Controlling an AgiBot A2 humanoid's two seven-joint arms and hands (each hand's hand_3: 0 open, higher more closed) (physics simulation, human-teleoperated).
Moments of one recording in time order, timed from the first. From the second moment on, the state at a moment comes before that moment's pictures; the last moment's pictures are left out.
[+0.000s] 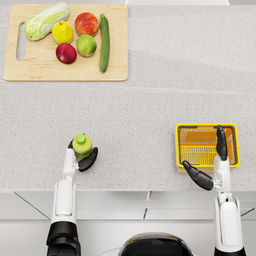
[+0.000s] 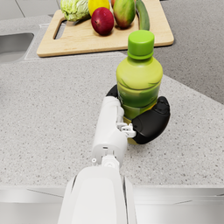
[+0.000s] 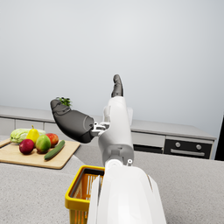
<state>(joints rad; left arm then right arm) 0.37 1.35 0.12 -0.93 1.42 -0.07 0.00 0.15 -1.31 0.01 1.97 1.38 0.00 0.00</state>
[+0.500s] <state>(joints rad) 0.38 1.40 0.19 -1.67 1.42 -0.07 0.00 0.25 -1.42 0.33 1.80 1.38 0.00 0.00</state>
